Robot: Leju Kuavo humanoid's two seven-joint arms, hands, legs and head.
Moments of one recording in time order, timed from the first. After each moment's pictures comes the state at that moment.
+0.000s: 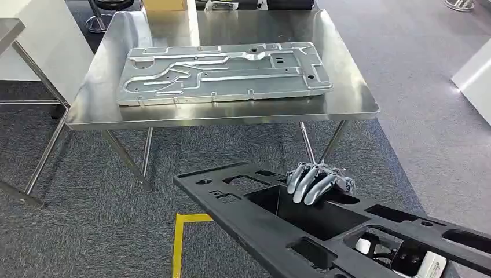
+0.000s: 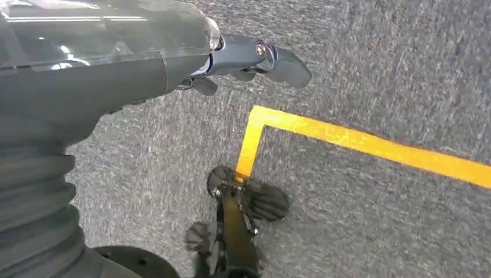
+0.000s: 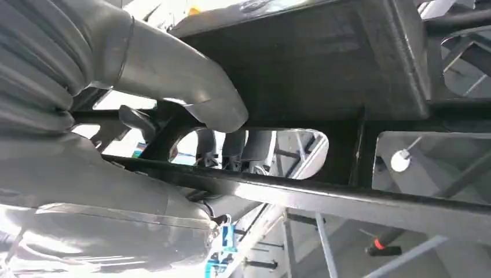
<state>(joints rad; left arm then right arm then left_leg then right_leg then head) -0.09 -0.09 1.37 -0.22 -0.91 0.12 -0.23 -0.08 0.03 0.28 -1.98 -0.09 0.39 -0.64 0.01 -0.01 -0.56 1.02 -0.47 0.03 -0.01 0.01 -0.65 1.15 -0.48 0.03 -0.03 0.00</state>
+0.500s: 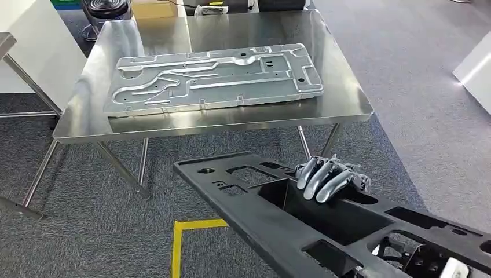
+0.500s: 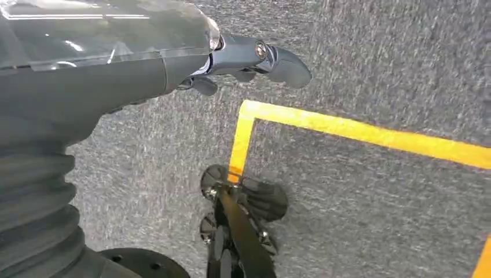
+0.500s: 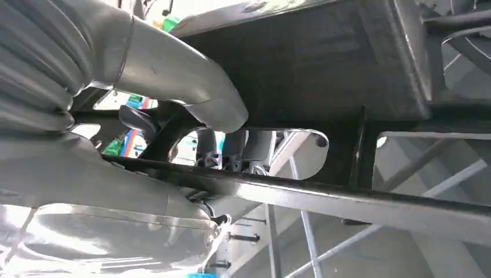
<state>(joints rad) -0.09 -0.09 1.37 -0.23 -0.92 0.12 -0.22 -0.08 0.07 0.25 -2.05 -0.08 0.39 -0.60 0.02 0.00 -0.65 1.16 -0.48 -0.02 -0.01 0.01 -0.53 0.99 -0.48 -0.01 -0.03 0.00</state>
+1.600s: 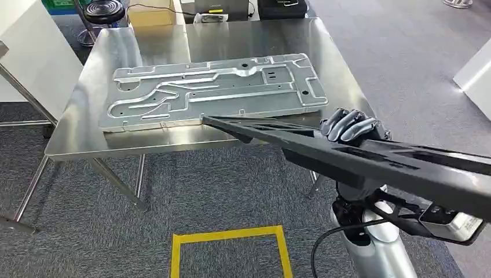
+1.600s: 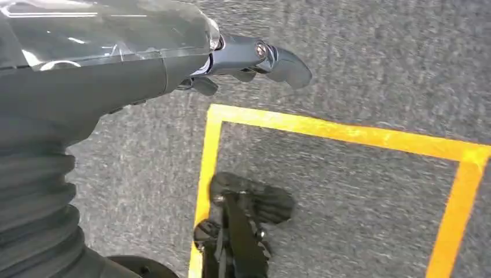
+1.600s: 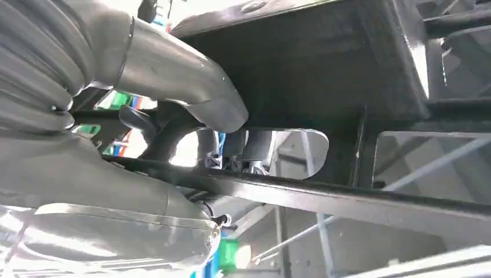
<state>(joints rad) -0.10 -0.07 1.34 -0.23 -0.94 0.11 -0.22 -0.29 -0.11 0.29 -1.97 -0.26 0.16 -0.56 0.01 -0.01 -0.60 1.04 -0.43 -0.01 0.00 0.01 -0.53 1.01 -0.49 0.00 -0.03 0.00</state>
